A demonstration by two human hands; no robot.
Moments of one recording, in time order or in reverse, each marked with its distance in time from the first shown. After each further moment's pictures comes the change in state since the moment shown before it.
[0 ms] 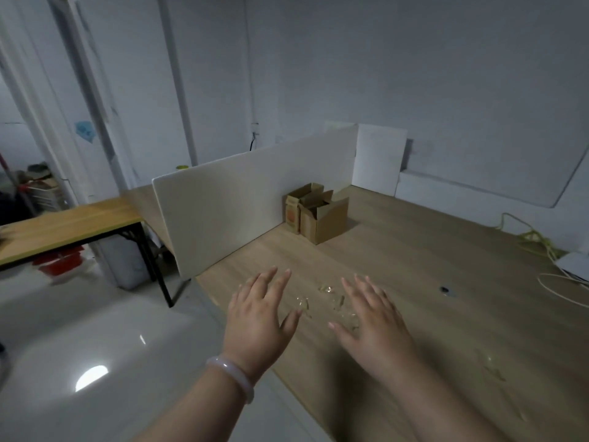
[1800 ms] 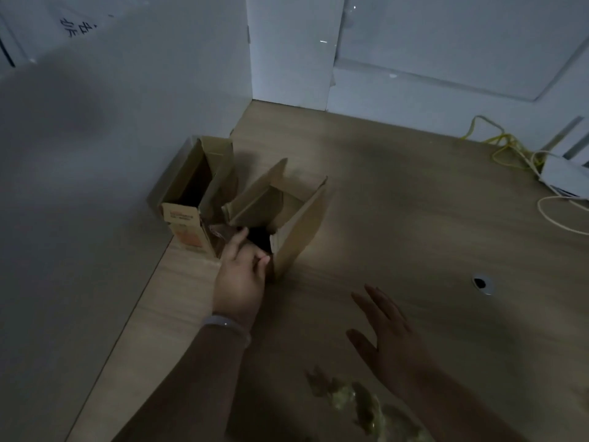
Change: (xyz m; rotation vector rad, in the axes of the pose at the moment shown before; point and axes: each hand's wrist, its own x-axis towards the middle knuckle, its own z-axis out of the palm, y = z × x) left_hand 0.452 -0.131 0.416 -0.551 -0.348 0.050; right_hand 0.334 0.158 0.215 0.012 -0.142 0.579
